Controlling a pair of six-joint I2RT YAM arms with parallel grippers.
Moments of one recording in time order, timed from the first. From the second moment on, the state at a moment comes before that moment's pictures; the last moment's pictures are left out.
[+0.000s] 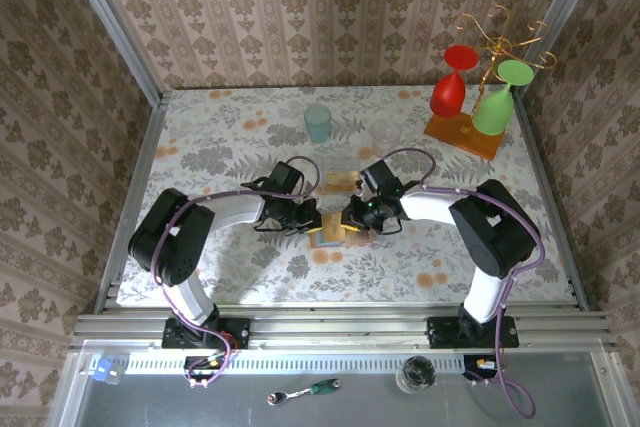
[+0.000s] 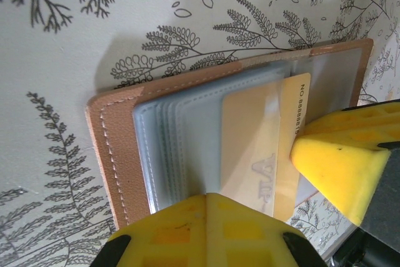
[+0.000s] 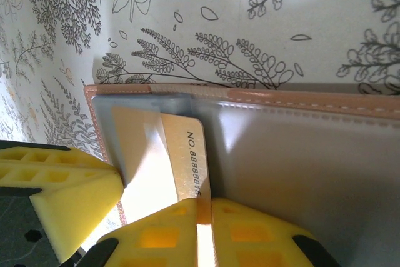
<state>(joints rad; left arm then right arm) -0.63 1.72 0.87 -0.26 0.52 -0.74 0.52 1.77 0.90 -0.18 -0.48 0.82</state>
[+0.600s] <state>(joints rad) -0.63 1.71 0.87 -0.26 0.51 -0.74 0.48 1.66 0.89 -0.29 -0.44 0.75</state>
